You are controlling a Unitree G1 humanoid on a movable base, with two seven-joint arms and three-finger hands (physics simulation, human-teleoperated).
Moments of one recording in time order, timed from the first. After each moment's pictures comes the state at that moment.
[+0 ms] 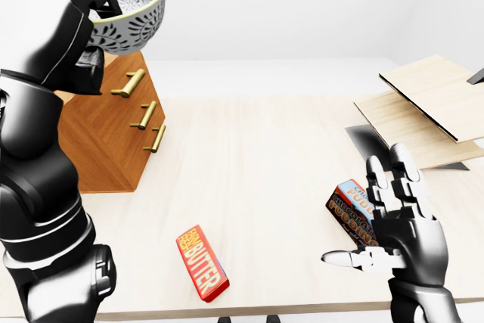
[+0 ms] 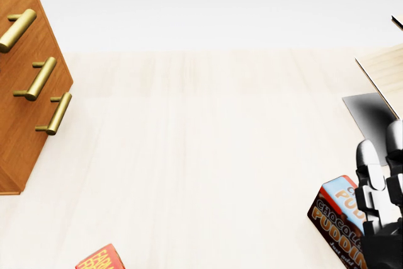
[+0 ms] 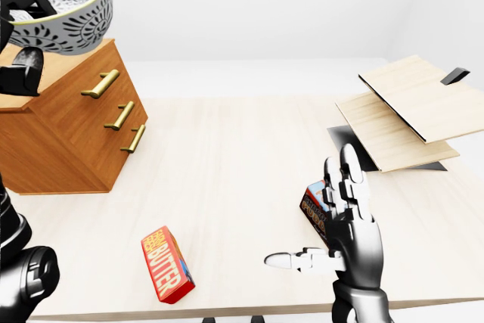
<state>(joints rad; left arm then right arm) -0.77 0.54 0.27 -0.41 1.06 0.09 -0.65 0.49 0.12 -0.18 -0.76 0.14 -0.06 0.27</state>
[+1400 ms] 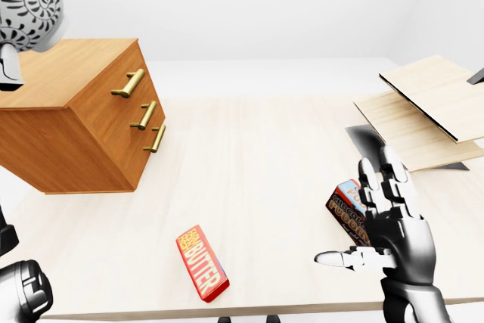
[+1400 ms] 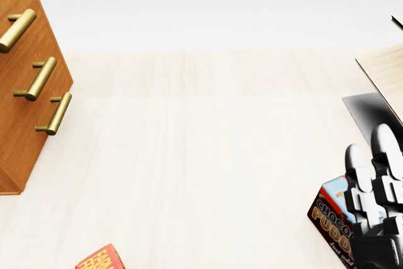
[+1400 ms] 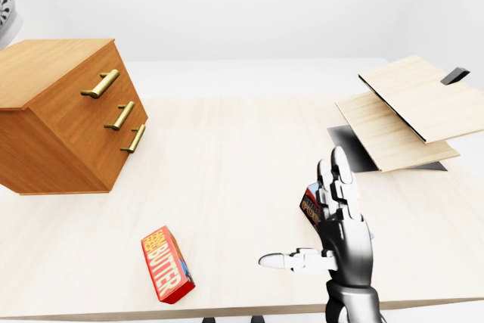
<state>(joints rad) -0.71 0.87 0.40 0.17 0.48 0.09 -0.20 0.51 0.09 -0.12 -0.73 0.11 -0.09 0.23</state>
